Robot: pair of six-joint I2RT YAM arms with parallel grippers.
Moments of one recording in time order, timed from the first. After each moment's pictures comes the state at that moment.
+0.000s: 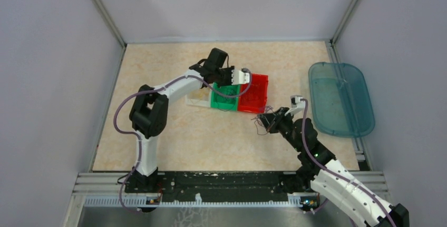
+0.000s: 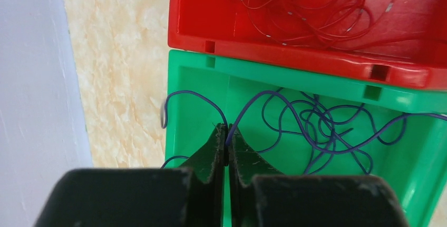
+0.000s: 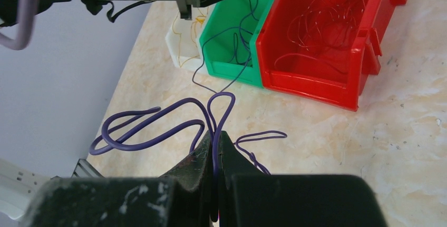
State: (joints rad) left arm -0.63 2.05 1.61 -0.34 0.29 1.03; right arm 0.62 0.47 0.28 0.03 0.07 0.71
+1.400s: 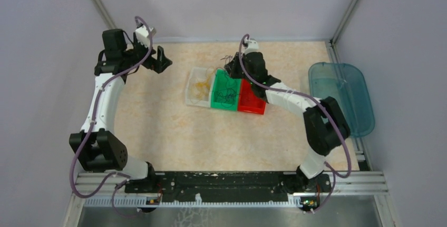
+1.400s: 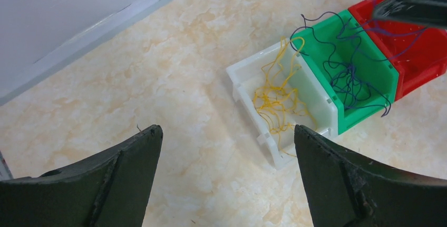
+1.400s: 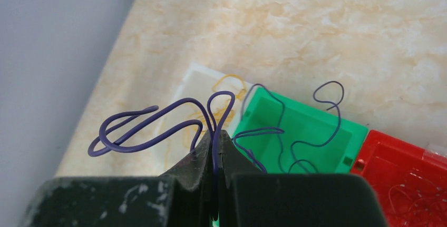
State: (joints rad) left arm 0.05 1.48 1.47 -0.50 0.65 0.36; right arm 0.57 1.64 1.14 0.28 -0.02 0.54
